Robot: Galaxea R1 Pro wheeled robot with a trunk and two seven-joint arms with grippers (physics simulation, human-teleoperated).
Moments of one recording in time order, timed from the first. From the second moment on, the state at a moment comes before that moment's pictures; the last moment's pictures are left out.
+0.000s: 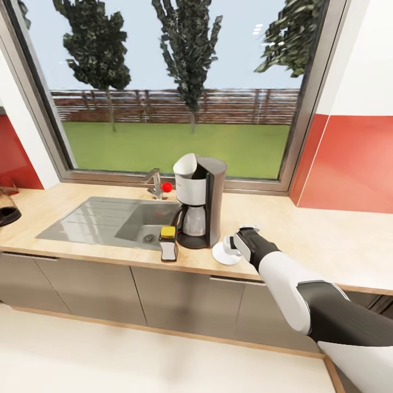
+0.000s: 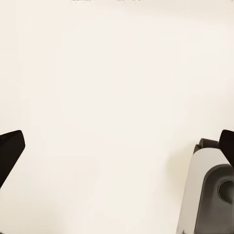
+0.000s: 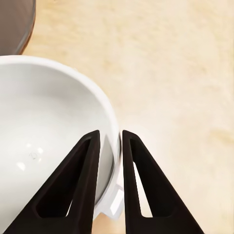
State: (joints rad) left arm -0.09 0.13 0.14 -0.17 -0.03 -0.32 0.19; right arm -1.20 0.15 0.01 -0.22 -0.05 0.52 -0.34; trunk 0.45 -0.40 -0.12
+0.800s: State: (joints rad) left arm -0.09 0.13 0.14 -0.17 -0.03 -0.32 0.19; right arm -1.20 0.15 0.01 -0.10 0.04 0.42 -0.34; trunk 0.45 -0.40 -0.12
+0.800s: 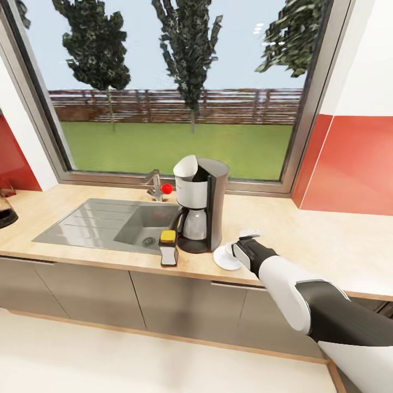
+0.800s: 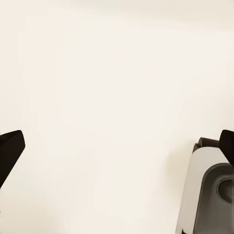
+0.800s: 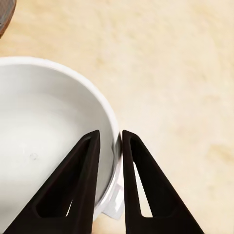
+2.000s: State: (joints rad) left arm -0.09 0.13 0.14 -0.17 -0.03 -0.32 0.19; right arm -1.20 0.15 0.01 -0.08 0.04 0.42 -0.34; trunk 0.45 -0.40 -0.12
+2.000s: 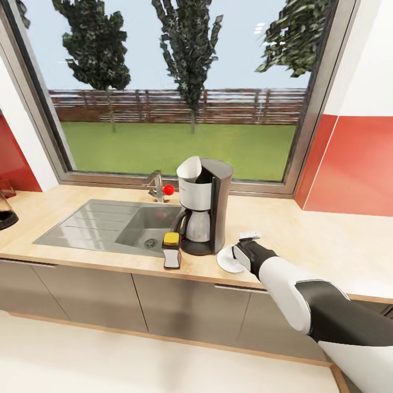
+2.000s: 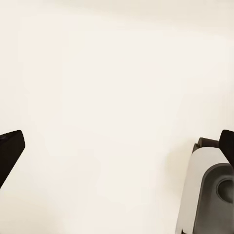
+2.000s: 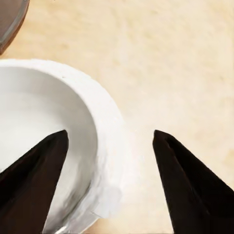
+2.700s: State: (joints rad) left arm -0.09 0.13 0.14 -0.17 -0.03 -0.32 0.19; right arm -1.20 0.15 0.01 -0.13 0.04 0.42 -0.34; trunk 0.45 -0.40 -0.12
